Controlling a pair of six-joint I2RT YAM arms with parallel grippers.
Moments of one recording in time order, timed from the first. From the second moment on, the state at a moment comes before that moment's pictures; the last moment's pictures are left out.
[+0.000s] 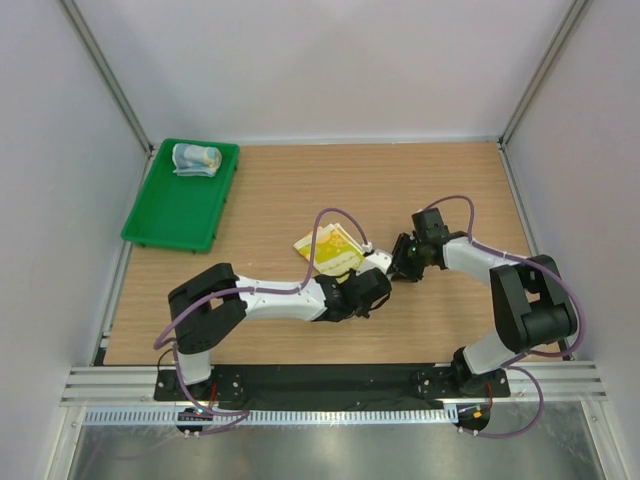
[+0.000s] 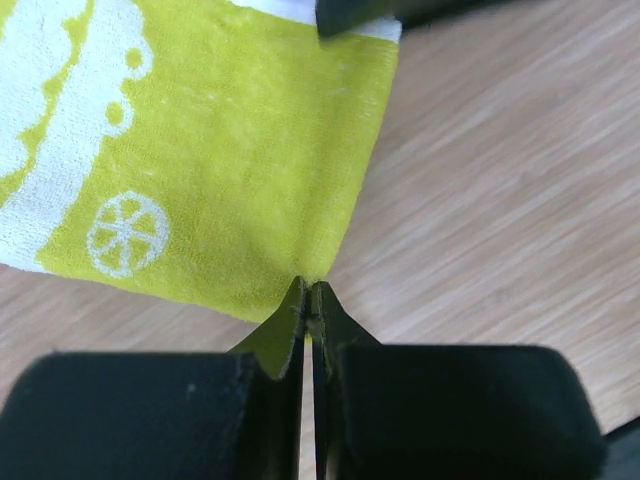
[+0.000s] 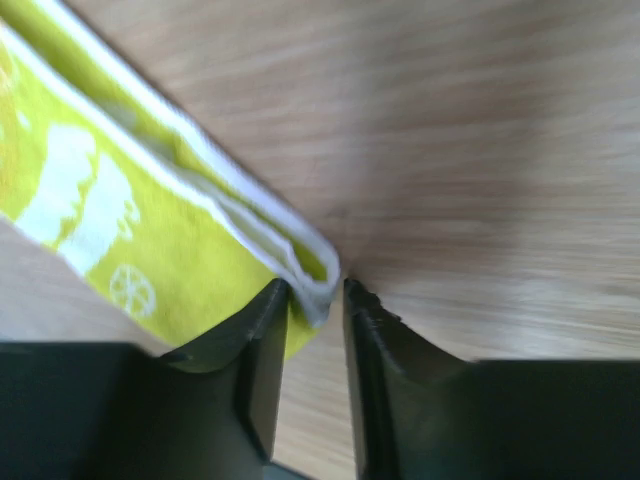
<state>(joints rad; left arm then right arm) -1.21 1.85 1.15 -0.19 -0.40 -0.51 0.25 1.55 0.74 -0.32 -0.27 0.68</state>
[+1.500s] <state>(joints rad) -1.10 1.74 1.14 -0.37 -0.14 -0.87 0.24 1.11 0.86 -0.67 -0.10 0.62</state>
